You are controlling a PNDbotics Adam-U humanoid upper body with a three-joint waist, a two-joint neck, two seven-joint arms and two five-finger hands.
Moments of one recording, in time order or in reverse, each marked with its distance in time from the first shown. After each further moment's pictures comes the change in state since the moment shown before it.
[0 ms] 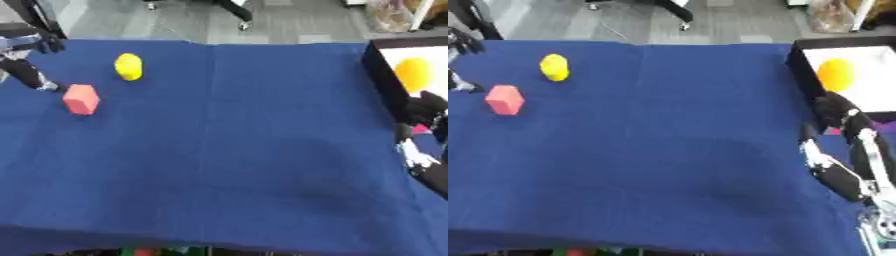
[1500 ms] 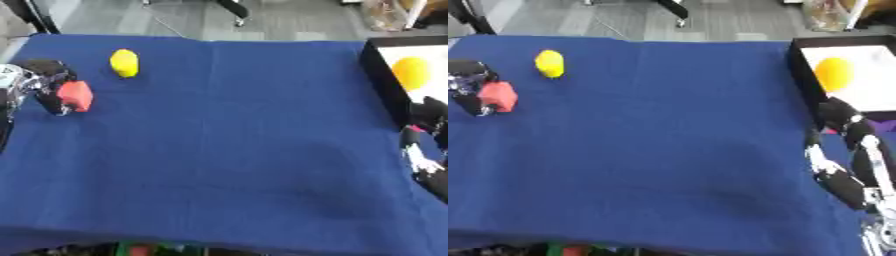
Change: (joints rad) left arm -0.050 -0.162 0.148 0.221 -0.482 -0.112 0.199; right arm 0.008 0.017 0.005 0.001 -0.016 -0.009 0.019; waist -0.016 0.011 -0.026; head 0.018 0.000
